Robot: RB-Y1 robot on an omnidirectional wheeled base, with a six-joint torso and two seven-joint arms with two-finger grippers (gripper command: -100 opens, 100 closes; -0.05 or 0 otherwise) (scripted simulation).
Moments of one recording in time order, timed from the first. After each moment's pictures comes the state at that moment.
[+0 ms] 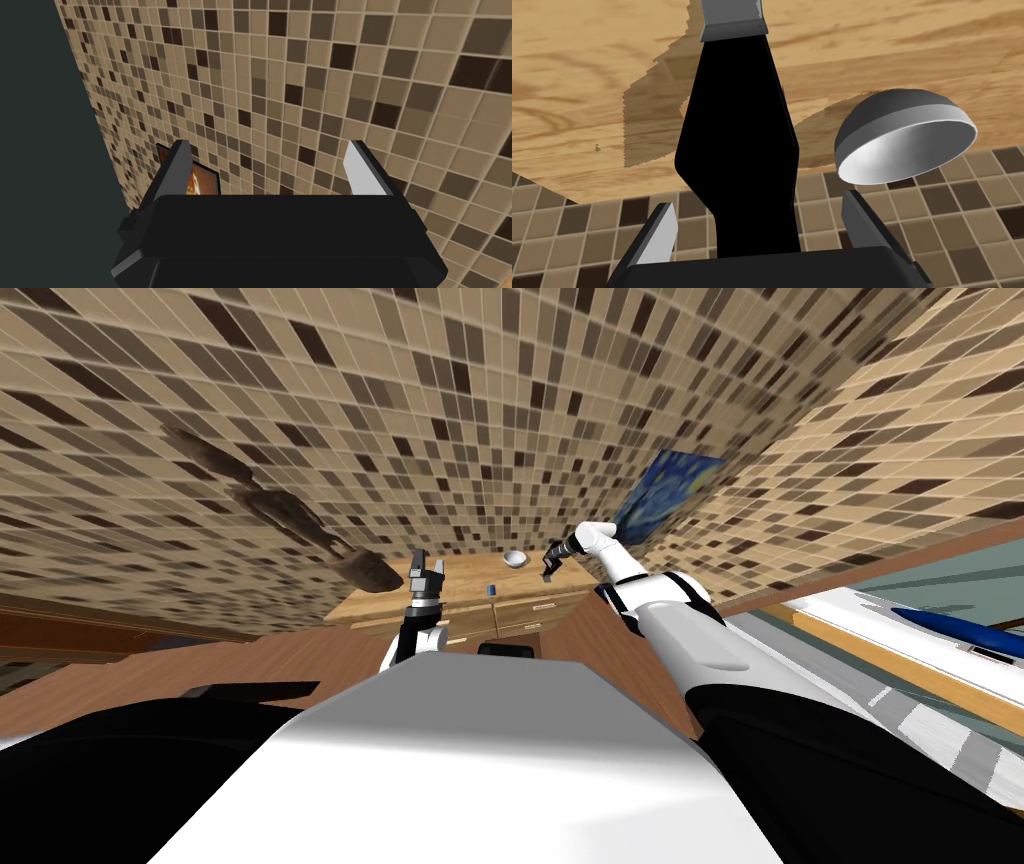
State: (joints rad) left arm 0.48 0.03 0.00 -2.24 0.00 -0.43 -0.02; right arm -1.13 -0.70 0.43 -0.89 2.17 -1.26 -1.60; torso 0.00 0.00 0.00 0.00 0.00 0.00
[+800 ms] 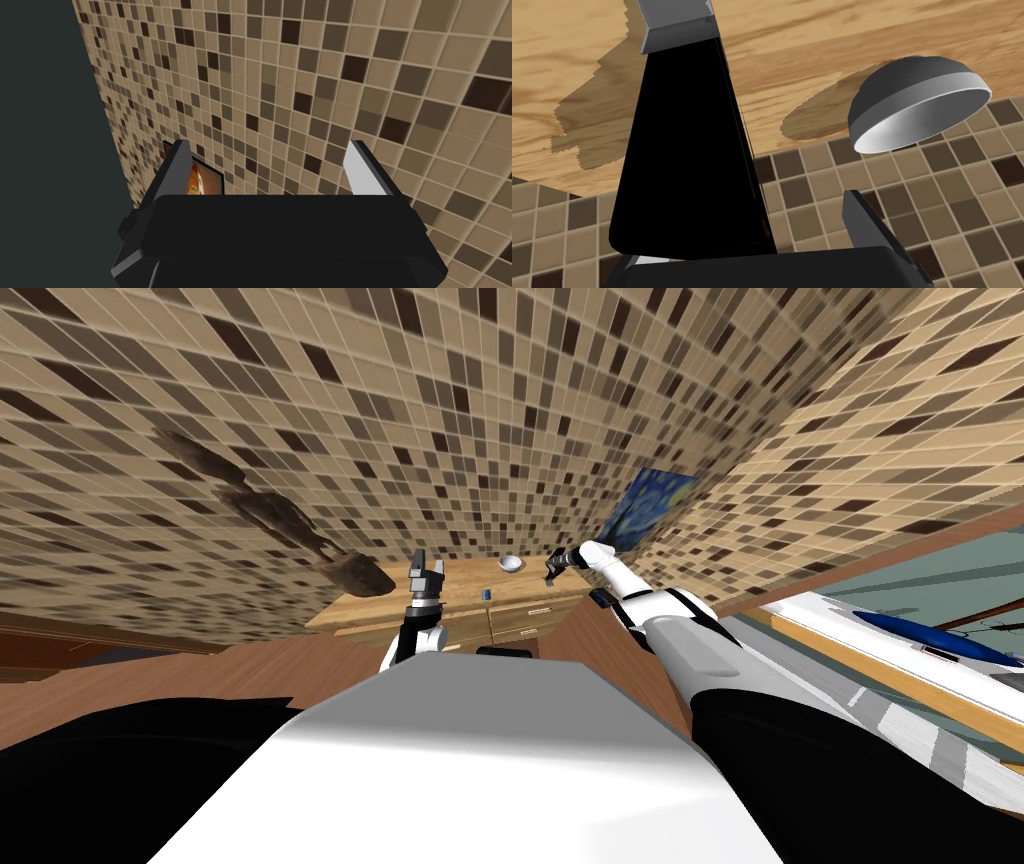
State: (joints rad) left arm 0.48 0.03 0.00 -2.24 0.00 -0.43 -0.02; right arm -0.96 -0.76 0.47 -0.92 1.94 -1.01 -1.52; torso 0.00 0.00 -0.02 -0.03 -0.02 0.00
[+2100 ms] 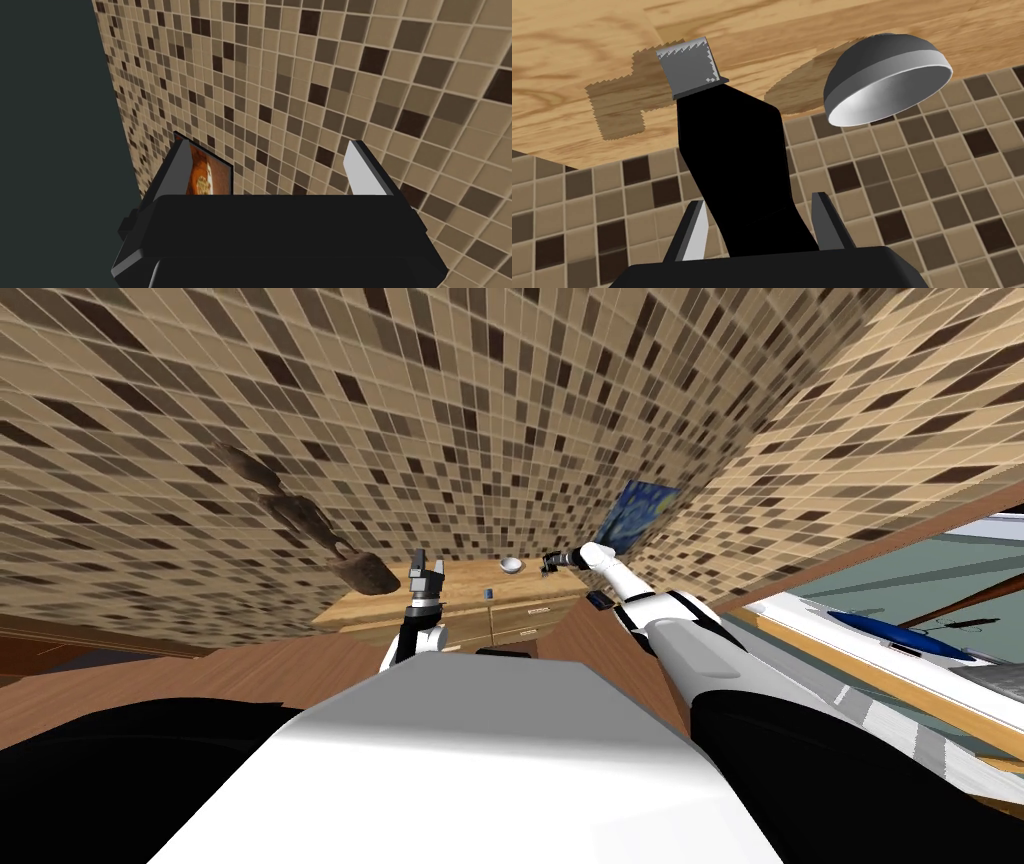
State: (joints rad) left arm 0.48 0.03 0.00 -2.24 0.00 -0.43 -0.02; right arm -0.93 -0.78 0.48 -0.95 1.90 -0.96 -1.54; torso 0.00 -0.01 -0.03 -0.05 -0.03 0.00
